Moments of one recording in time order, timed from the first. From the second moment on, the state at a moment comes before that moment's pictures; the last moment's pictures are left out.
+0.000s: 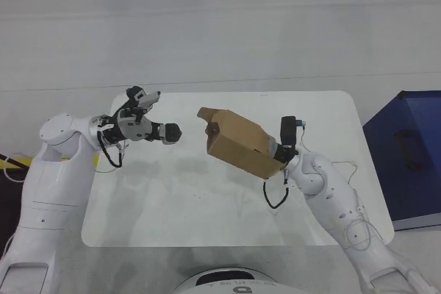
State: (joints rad) left arm 1.07 -1.01 -1.33 -1.44 -0.90 0.31 -1.27; right arm -1.25 -1.21 1.13 -1.43 -0.89 -0.92 -0.19
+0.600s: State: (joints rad) left arm 1.08 -1.03 -1.23 -1.36 -1.03 0.40 -1.30; right arm -1.27 -1.20 1.13 -1.49 -1.05 -0.88 -0.25
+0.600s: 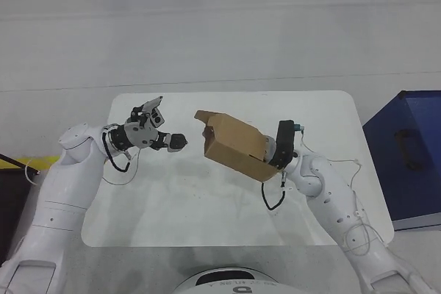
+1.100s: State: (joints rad) left arm 1.01 -0.98 -1.02 -1.29 -1.38 0.63 -1.19; right arm -1.28 -1.19 1.13 -1.56 -1.43 -0.86 -0.37
